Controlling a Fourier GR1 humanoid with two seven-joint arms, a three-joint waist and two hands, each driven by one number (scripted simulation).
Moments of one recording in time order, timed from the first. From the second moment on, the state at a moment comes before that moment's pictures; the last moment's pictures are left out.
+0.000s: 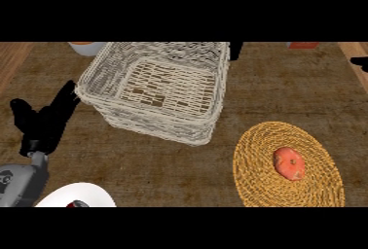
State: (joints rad) left arm -0.23 0.46 -0.11 -1.33 0.31 0.14 0.14; right arm -0.47 -1.08 0.02 -1.57 -0.02 0.83 -0.39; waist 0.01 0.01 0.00
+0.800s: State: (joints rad) left arm -0.22 0.45 -0.08 -1.35 0.29 0.13 0.16; right arm -0.30 -0.89 0.26 -1.41 0.21 0.47 -0.72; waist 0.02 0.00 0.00
